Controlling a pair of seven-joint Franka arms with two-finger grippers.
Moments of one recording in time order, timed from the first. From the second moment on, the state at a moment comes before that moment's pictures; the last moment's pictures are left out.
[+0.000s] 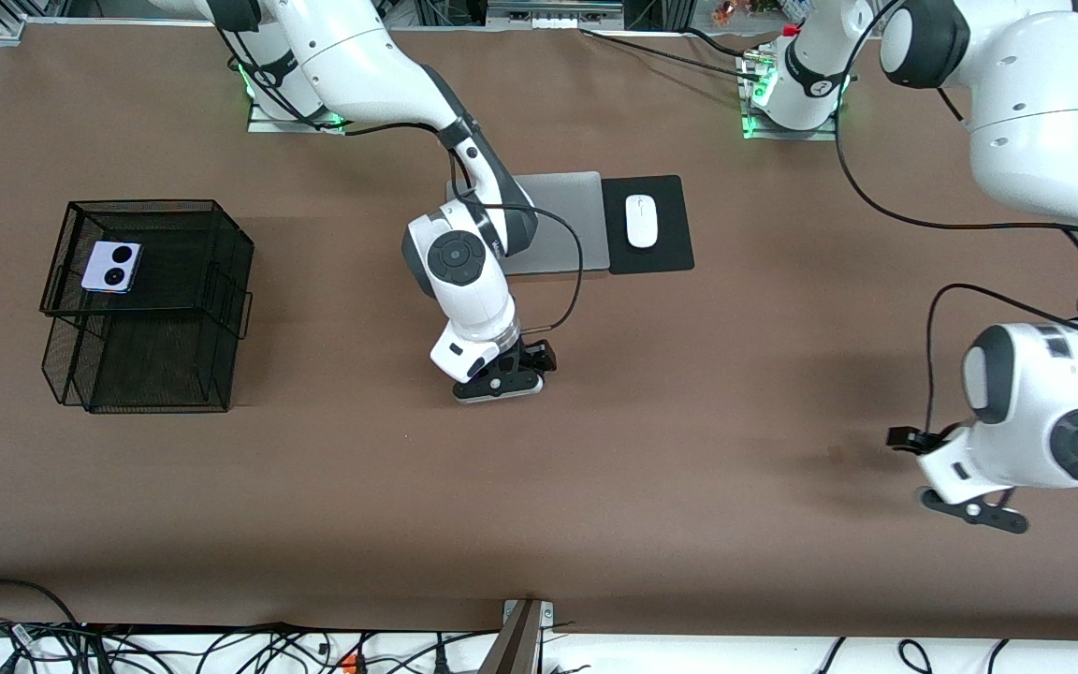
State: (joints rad) left arm 0.05 0.88 0.05 -1.08 0.13 1.87 0.29; right arm 0.85 0.87 -0.25 -1.37 0.26 2.46 0.41
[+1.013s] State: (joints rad) left arm 0.38 0.86 -0.01 -1.16 0.02 2.05 0.46; right arm 0.88 0.93 -0.24 -1.38 0.24 2.50 0.39
